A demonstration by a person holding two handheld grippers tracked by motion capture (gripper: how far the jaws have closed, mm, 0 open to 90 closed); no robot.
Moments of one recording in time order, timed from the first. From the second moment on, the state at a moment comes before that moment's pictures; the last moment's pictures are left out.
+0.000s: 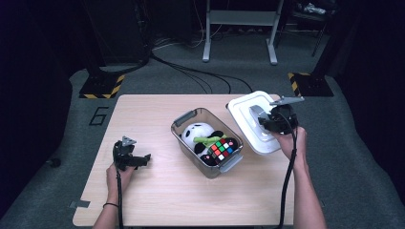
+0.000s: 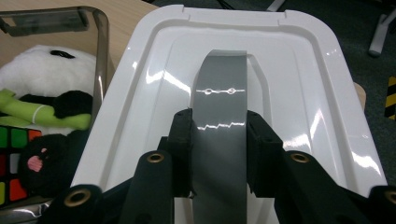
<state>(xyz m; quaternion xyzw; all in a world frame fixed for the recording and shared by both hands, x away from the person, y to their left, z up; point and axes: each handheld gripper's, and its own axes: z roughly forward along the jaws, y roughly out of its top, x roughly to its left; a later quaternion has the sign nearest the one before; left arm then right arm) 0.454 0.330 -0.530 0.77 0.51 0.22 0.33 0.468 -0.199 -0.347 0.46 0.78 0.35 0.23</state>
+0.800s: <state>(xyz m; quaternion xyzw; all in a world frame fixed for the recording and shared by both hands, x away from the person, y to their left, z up) 0.453 0.329 -0.530 0.77 0.51 0.22 0.33 0.463 -0.144 -0.313 0.40 0.82 0.36 0.20</state>
